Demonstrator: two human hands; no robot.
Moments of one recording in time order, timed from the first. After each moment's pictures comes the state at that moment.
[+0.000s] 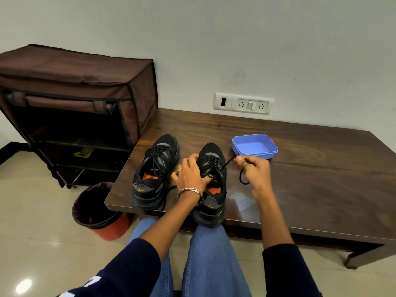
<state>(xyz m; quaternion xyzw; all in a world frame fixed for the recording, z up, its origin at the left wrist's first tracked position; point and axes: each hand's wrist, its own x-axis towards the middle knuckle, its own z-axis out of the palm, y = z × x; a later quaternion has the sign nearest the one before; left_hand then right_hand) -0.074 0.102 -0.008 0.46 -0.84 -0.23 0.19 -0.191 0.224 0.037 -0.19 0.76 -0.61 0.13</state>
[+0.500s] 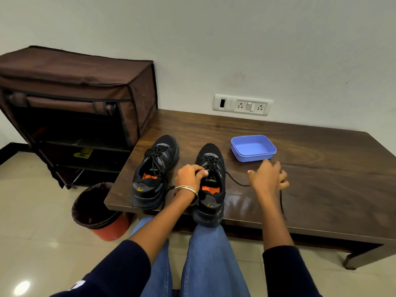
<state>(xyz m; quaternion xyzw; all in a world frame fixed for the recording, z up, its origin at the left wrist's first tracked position) -0.066 0.095 -0.007 0.40 -0.82 -0.36 0.21 -0.194 0.240 0.042 -0.09 0.97 -0.23 0.02</state>
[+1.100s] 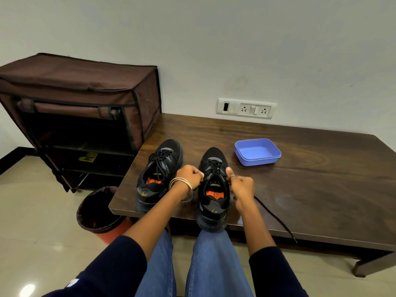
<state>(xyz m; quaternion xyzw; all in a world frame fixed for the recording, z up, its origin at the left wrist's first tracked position) -0.069 0.062 0.000 0.44 -0.75 -0.47 0.11 -0.167 0.189 -0.007 -0.01 0.78 -0.59 0.23</state>
